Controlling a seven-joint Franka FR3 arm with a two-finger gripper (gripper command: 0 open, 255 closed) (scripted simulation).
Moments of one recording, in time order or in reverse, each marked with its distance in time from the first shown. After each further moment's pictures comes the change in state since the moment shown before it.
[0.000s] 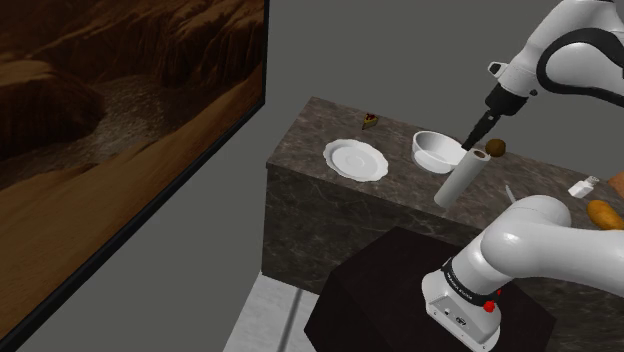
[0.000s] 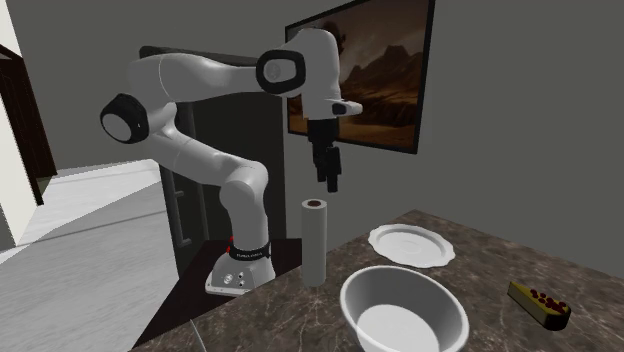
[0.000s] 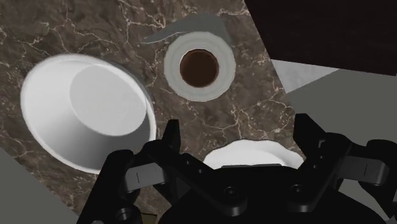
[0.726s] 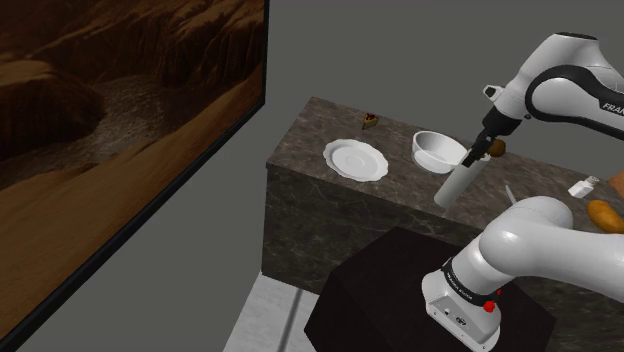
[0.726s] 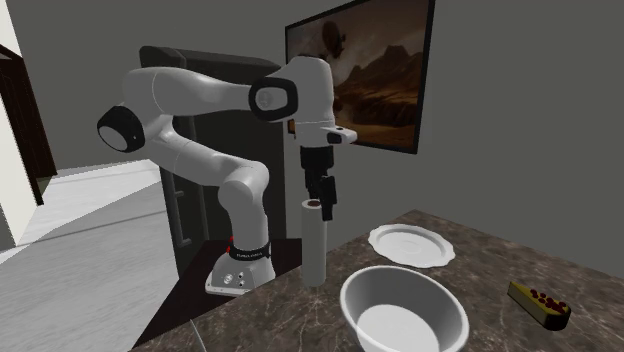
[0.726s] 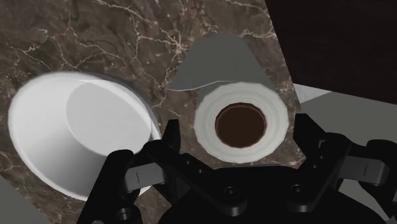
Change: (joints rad) arm -0.042 -0.046 -0.125 -0.129 -0.124 0.088 -0.112
